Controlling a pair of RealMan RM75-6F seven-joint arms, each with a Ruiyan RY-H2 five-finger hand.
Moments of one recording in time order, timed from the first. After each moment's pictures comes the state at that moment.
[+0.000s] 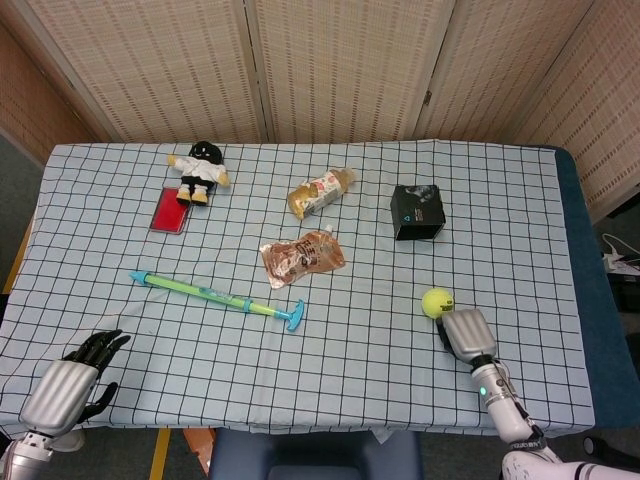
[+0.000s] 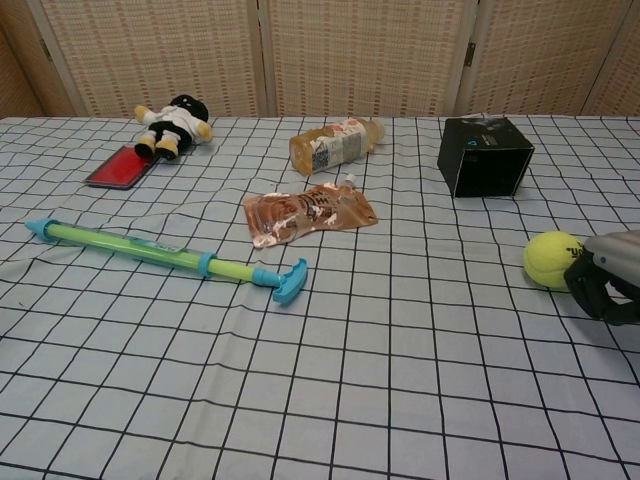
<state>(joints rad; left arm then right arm) -0.12 -1.05 0.09 -1.75 1.67 1.40 0.20 0.42 -1.47 0.06 -1.54 -1.08 1.03 -0.52</state>
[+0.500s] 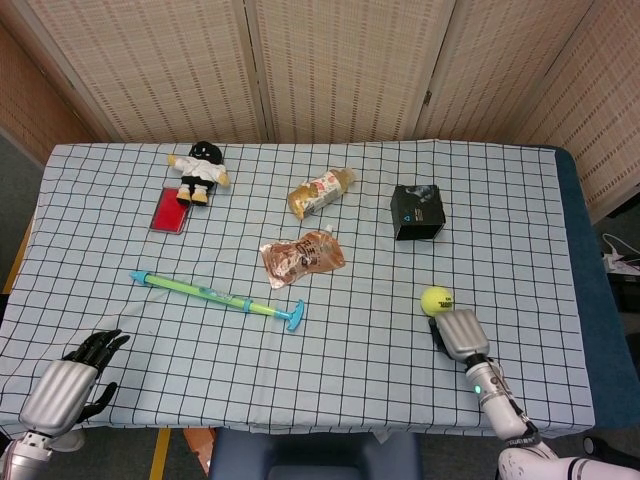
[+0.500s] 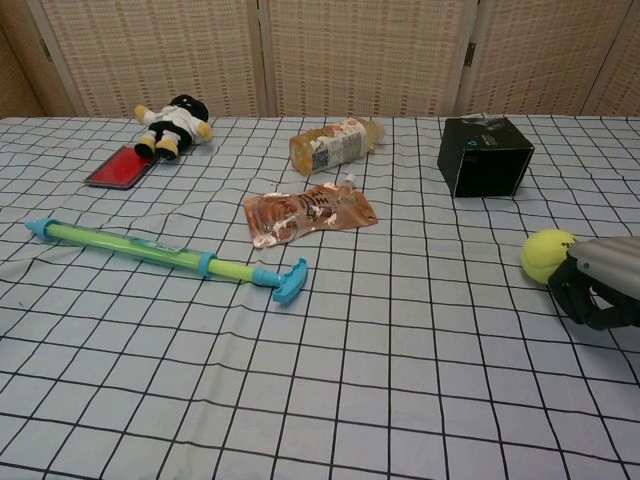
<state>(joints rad) -0.12 -1.05 0.09 -1.75 1.67 1.40 0.19 0.44 -1.50 0.05 -1.50 -1.11 1.01 -0.46</state>
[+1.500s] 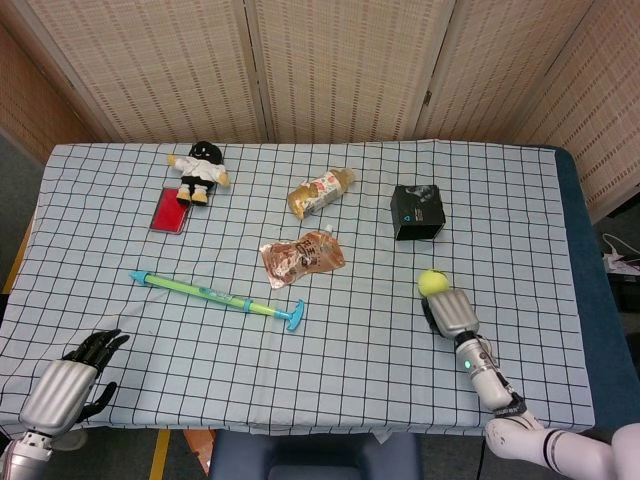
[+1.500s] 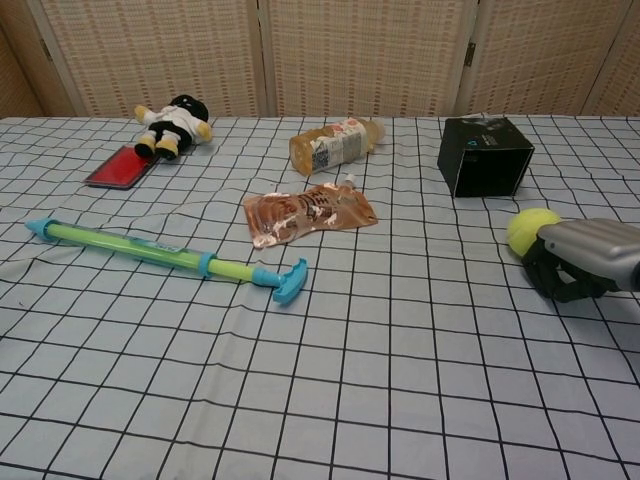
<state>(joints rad) -0.12 -1.05 0.09 -1.75 1.67 1.40 0.19 0.53 -1.62 0.09 -1.21 -1.15 0.90 -0.33</state>
